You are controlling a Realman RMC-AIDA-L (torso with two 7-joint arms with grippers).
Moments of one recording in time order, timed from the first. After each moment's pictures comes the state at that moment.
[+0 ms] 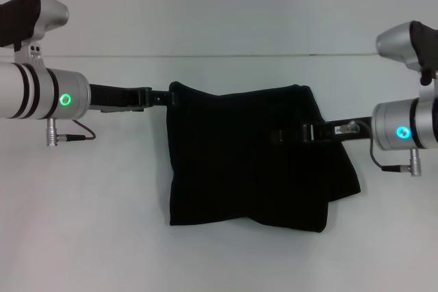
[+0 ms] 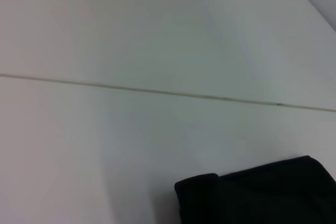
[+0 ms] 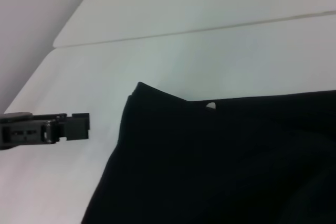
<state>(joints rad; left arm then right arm) -0.76 -2.09 0.79 0.72 2.35 1.04 -2.41 0.86 2.06 -0.73 -0.40 -2.26 -1.07 2.13</state>
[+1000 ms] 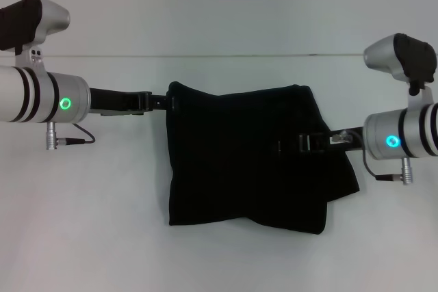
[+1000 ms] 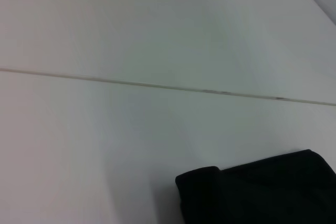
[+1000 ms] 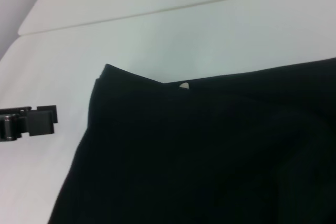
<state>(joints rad) -0.76 -2.09 0.79 0.71 2.35 1.04 -2.39 0.87 2.07 -0.80 -0.36 -2.26 -0.98 2.20</state>
